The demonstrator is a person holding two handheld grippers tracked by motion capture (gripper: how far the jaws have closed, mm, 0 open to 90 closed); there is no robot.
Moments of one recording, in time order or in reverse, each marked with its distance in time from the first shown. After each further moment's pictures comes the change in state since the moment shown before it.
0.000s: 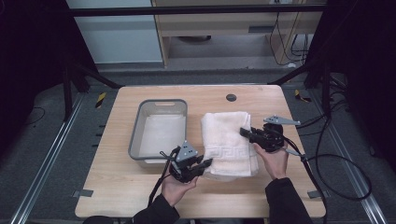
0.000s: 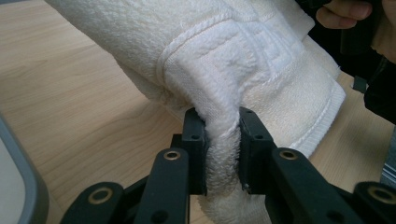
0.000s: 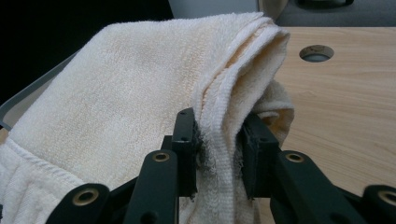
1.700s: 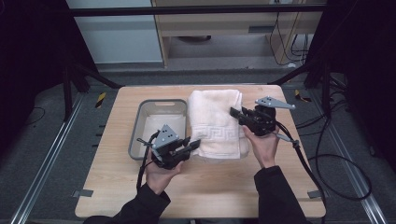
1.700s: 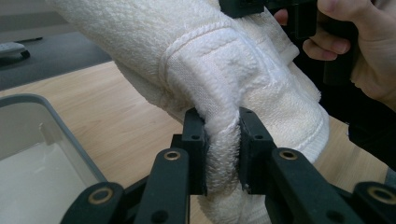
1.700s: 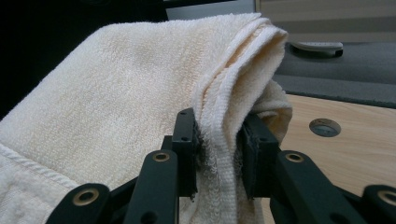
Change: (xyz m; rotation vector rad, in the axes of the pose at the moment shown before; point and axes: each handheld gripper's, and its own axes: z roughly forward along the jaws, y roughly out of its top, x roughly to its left) left arm 0.020 0.044 -0.055 -0.153 0.040 0.026; right arm 0.045 0.061 0.001 -0.145 -0.011 -0.059
